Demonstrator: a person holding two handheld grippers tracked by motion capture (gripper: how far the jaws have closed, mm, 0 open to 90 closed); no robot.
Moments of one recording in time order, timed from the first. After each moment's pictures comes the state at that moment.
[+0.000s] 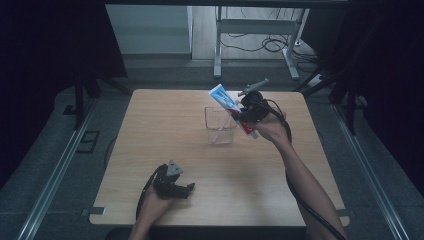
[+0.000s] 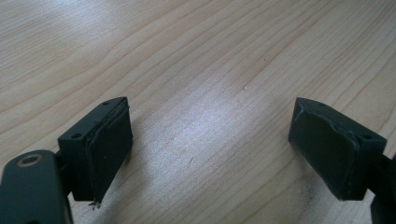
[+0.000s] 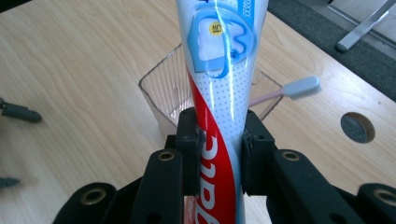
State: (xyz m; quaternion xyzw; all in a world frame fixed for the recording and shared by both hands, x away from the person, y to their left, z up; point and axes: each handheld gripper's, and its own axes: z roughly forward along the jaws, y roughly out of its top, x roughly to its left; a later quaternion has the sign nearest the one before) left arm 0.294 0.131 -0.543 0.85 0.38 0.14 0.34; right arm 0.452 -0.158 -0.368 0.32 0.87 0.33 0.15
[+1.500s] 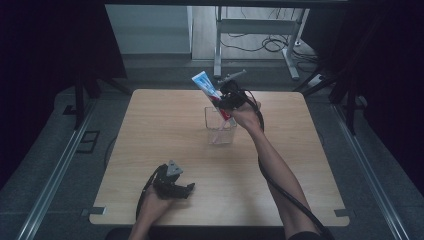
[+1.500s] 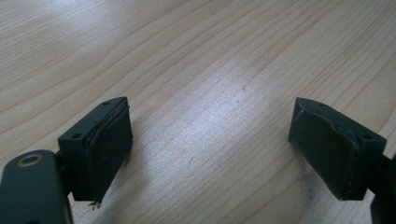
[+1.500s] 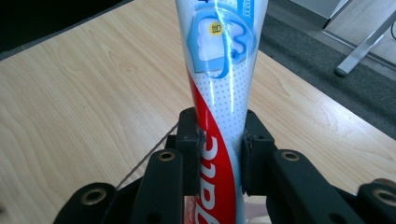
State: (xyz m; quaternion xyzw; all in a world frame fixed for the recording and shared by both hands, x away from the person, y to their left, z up) left arm 0.294 0.131 -0.543 0.85 0.38 0.14 0.34; right arm 0.508 -0.101 -0.386 0.33 0.85 0.37 0.16
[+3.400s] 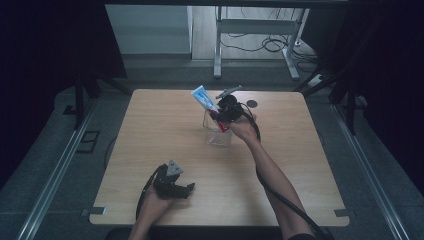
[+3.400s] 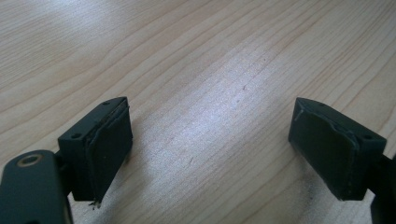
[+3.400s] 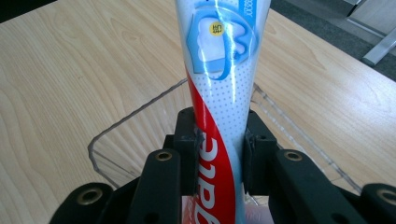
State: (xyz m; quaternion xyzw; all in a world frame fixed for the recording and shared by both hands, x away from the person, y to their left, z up) left arm 0.294 0.131 -0.543 0.85 0.38 0.14 0.34; right arm 0.508 -0.100 -0.444 0.32 0.86 0.37 0.13
